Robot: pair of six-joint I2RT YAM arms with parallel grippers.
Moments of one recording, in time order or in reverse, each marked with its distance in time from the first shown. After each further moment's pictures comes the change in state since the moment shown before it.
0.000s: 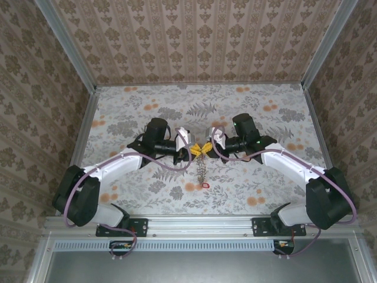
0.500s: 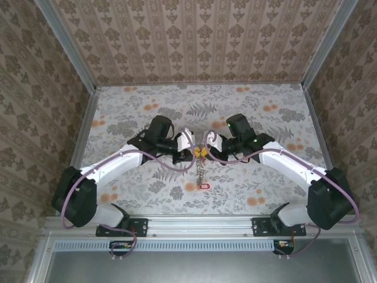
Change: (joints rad) left arm -0.031 -0.003 0.096 -0.241 -0.119 0.132; right arm 0.060 0.000 0.066 -0.164 0.132 -0.065
